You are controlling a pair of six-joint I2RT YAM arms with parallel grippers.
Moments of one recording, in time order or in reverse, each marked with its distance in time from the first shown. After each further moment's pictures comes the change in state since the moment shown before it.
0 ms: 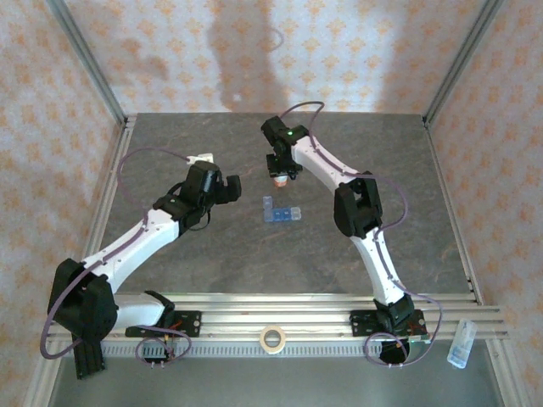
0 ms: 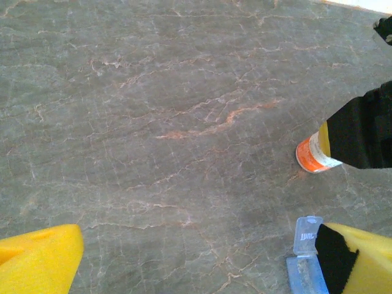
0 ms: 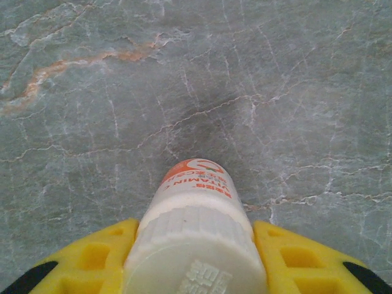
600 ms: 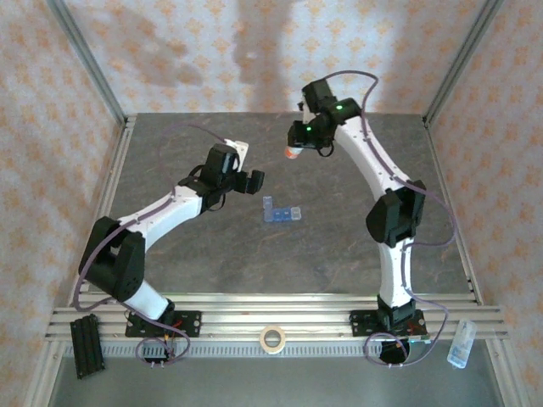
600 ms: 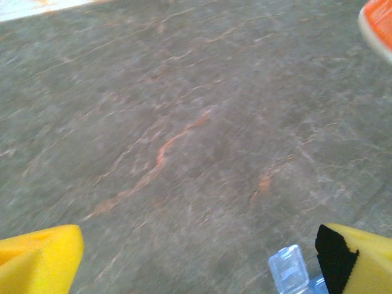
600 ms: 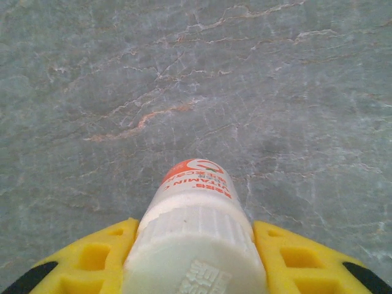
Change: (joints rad) left arm 0.000 0.307 0.167 0.196 0.223 0.386; right arm -0.163 -0.314 -0.016 -0.073 -0.236 -0.032
